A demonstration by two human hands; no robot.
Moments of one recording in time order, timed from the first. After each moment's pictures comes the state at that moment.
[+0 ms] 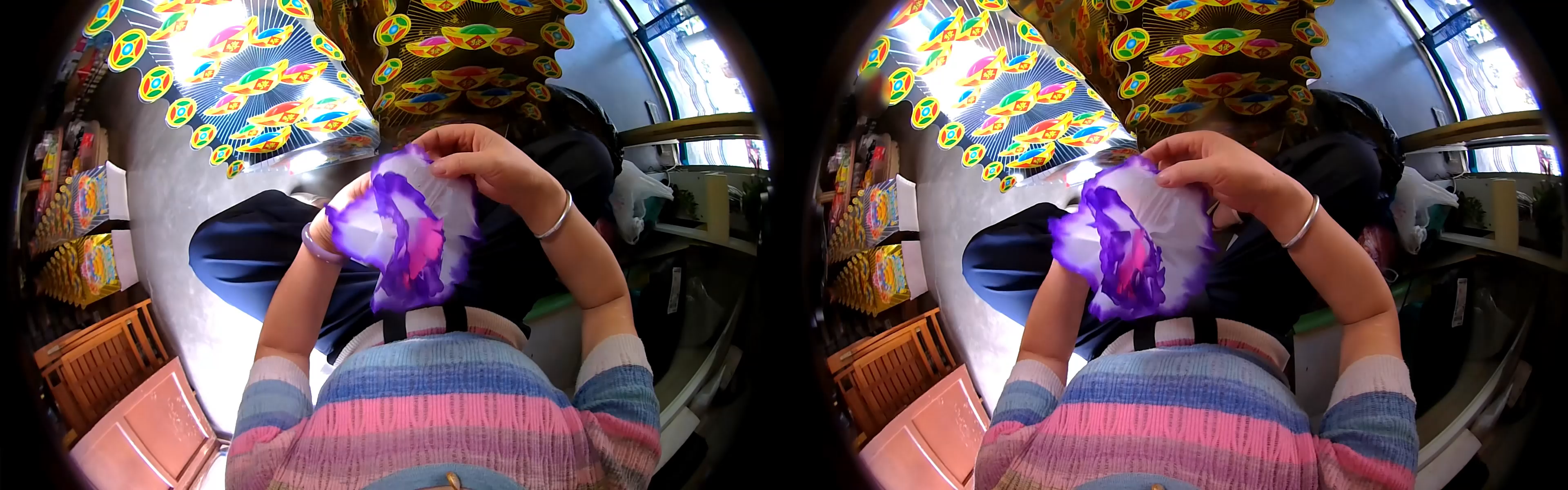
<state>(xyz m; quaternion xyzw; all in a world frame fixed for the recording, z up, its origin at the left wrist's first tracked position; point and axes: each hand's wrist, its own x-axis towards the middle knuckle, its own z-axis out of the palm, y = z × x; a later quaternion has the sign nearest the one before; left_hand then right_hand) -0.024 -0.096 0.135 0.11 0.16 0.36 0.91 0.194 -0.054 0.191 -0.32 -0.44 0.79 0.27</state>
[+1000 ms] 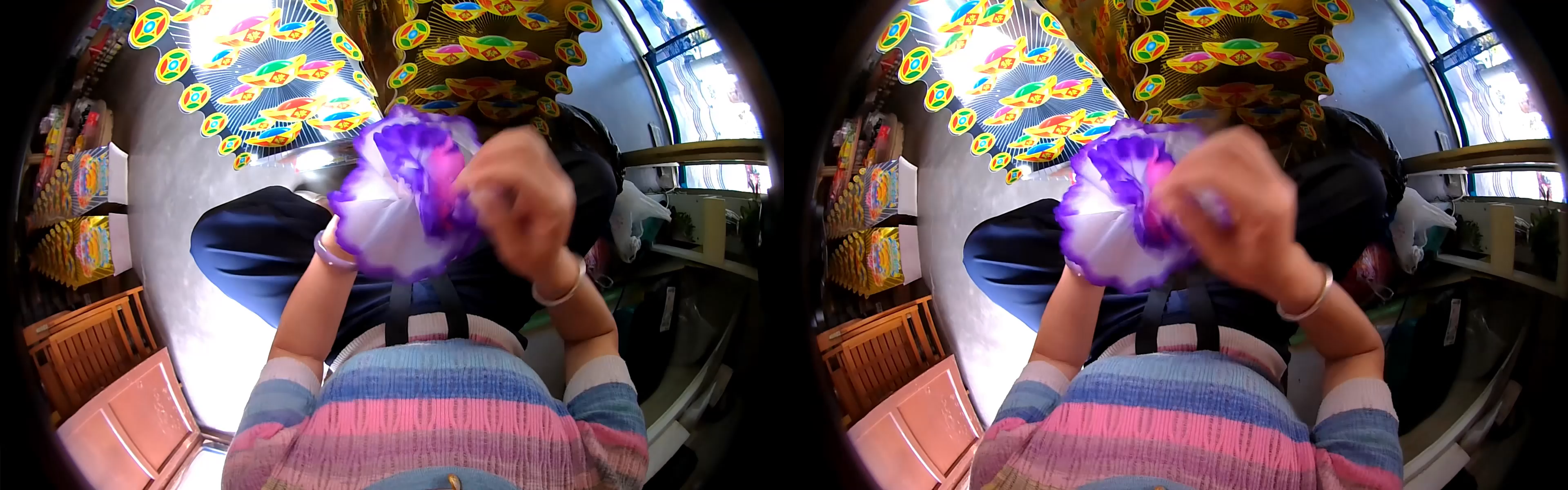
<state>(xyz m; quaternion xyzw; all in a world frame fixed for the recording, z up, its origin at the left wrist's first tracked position) 0.011 -0.095 0.177 0.44 0.23 0.48 0.72 0.189 -0.090 0.243 -0.30 -0.82 0.18 0.46</state>
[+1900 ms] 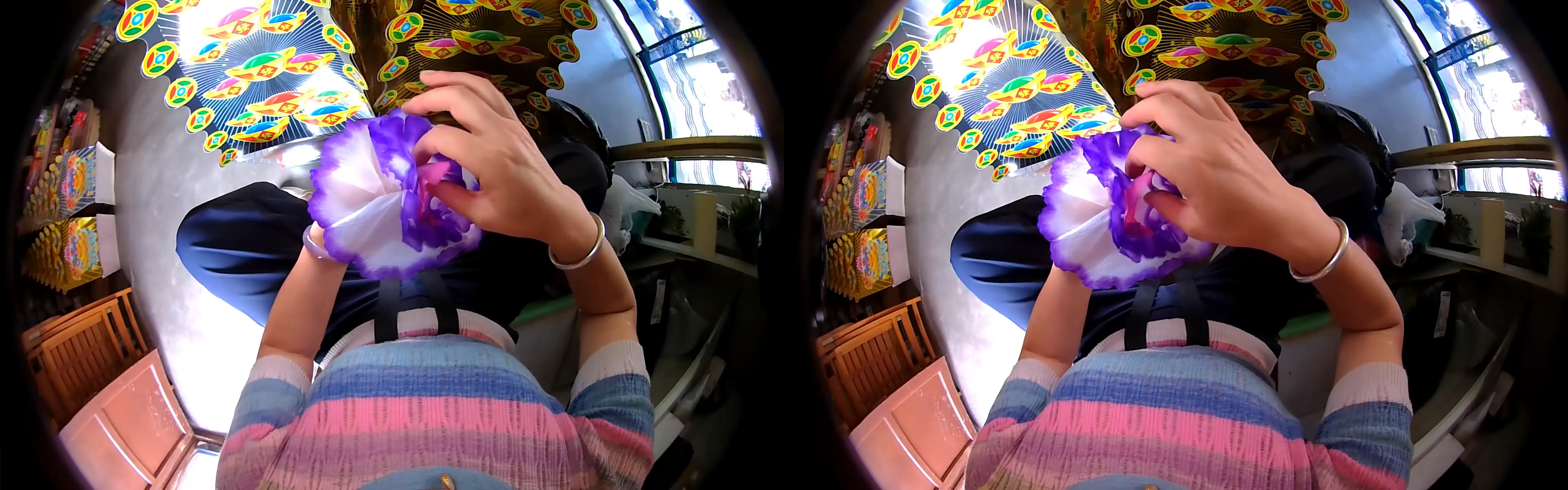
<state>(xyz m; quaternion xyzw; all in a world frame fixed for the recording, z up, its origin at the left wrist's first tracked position) 0.000 -0.096 0.167 0.19 0.03 0.47 0.86 0.178 -0.066 0.268 -0.29 -0.91 0.15 0.26</state>
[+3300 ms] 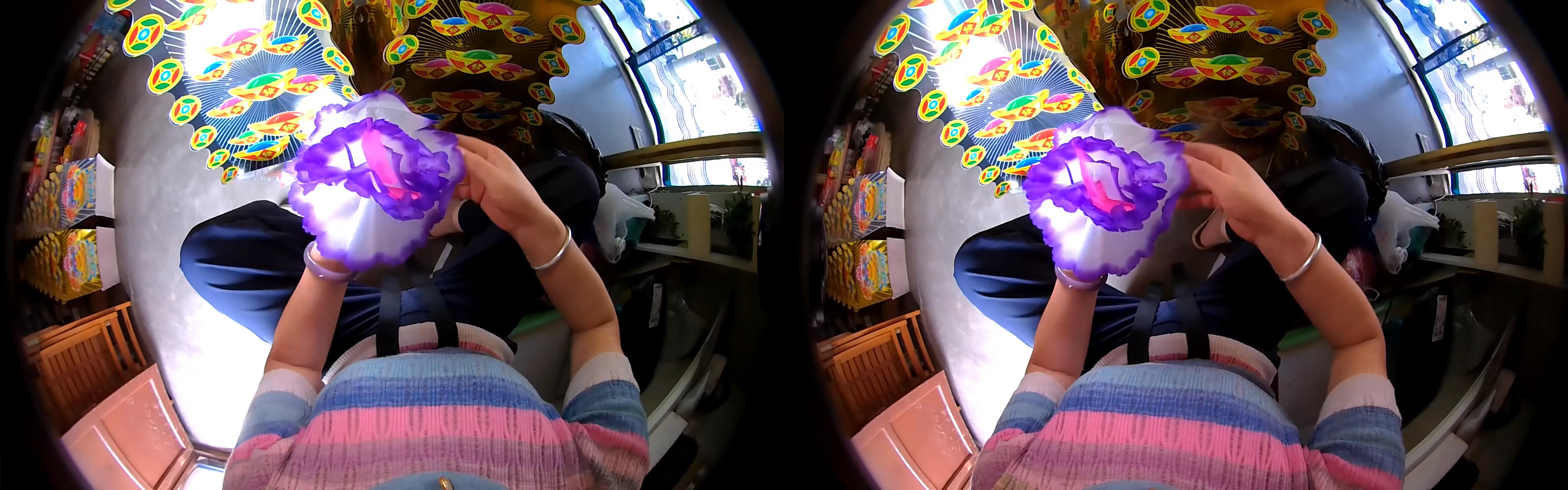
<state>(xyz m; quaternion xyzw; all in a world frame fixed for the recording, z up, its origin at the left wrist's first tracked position) -0.014 -0.093 0.125 0.21 0.15 0.53 0.81 0.191 -0.064 0.202 -0.42 -0.40 0.74 0.35</state>
